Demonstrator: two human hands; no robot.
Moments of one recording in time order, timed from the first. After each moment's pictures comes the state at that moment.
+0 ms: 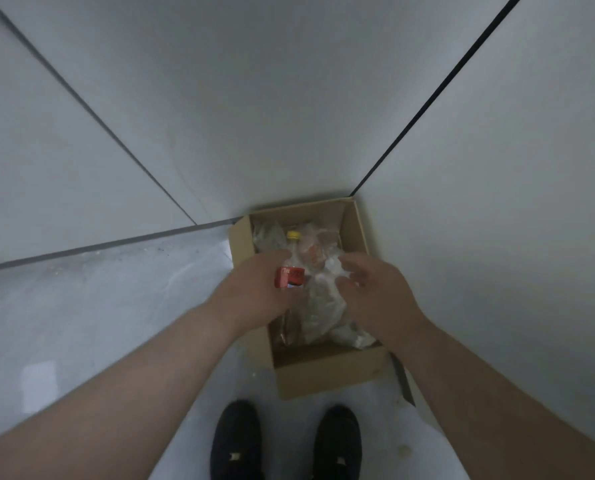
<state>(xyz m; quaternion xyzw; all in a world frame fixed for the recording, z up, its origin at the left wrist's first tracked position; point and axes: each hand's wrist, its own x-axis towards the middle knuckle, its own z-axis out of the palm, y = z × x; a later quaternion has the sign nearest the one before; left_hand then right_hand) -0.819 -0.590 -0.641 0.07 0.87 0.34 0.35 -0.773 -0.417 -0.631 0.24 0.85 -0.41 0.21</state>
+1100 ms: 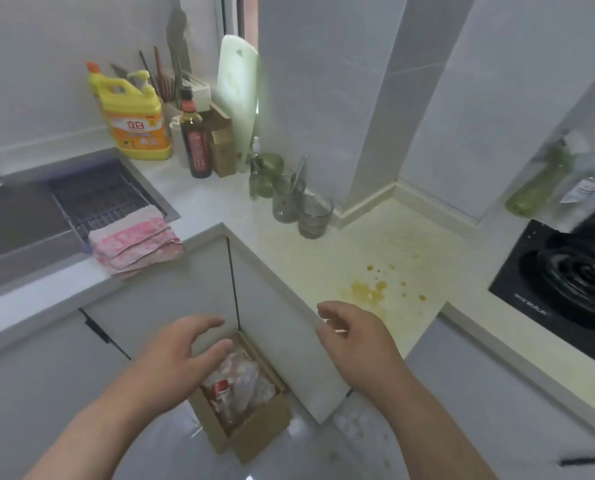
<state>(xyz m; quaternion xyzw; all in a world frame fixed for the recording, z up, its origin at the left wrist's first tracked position) -0.649 -0.597 -0.056 0.30 0.88 0.31 0.20 -0.502 -0.396 -0.043 0.33 0.84 -0.43 -0.07</state>
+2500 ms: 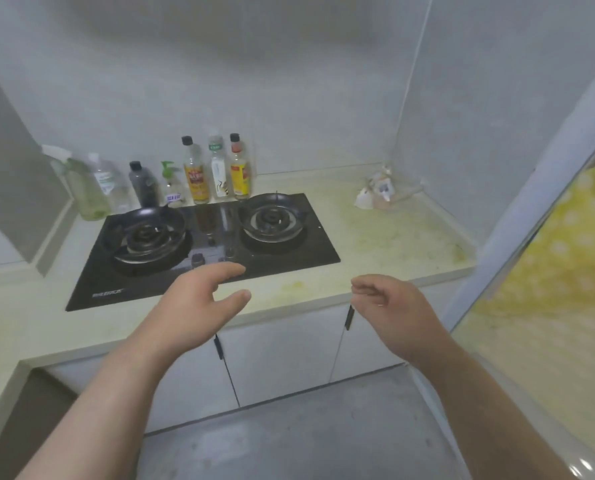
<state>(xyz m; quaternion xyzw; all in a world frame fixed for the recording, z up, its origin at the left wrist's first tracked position) -0.100 -0.245 0.072 0.72 0.57 0.27 0.27 0.170 -0.292 0.046 0.68 0.59 -0.28 -0.35</state>
